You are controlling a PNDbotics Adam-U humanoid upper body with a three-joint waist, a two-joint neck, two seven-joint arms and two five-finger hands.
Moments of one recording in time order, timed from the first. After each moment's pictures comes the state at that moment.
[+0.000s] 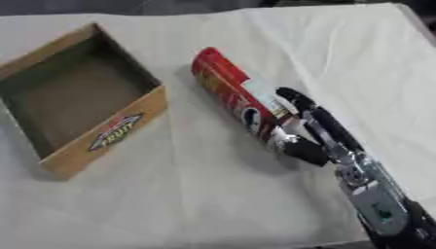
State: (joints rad) left arm -0.16 0.36 0.06 -1.94 -0.18 0.20 0.50; right arm -0.09 -0.48 0.06 -1.76 0.49 -0.10 0.08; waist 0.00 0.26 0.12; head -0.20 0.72
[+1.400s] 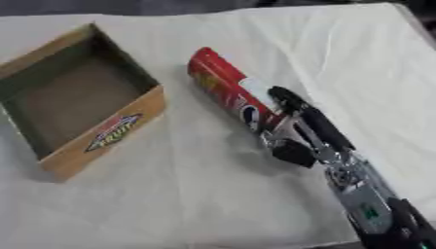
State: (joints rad) left arm -0.16 0.36 0.06 -1.93 -0.17 0.20 0.50; right arm -0.11 -0.46 0.09 -1.75 0.61 -0.07 0.07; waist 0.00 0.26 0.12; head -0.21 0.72
